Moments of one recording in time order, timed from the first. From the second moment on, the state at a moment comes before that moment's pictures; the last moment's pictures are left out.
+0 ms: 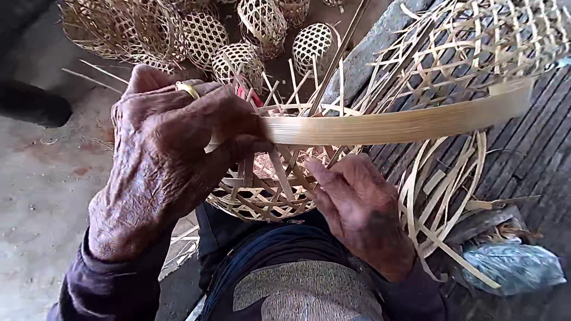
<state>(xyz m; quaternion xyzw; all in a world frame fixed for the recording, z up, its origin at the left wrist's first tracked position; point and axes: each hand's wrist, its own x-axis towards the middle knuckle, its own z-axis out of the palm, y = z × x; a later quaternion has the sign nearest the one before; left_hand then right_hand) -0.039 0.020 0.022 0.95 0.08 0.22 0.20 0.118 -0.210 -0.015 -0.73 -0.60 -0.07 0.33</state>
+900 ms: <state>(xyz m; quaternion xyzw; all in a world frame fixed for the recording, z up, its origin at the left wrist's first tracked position) -0.038 -0.027 0.048 0.99 0.07 0.09 0.07 0.106 -0.224 -0.047 -0.73 -0.60 -0.10 0.30</state>
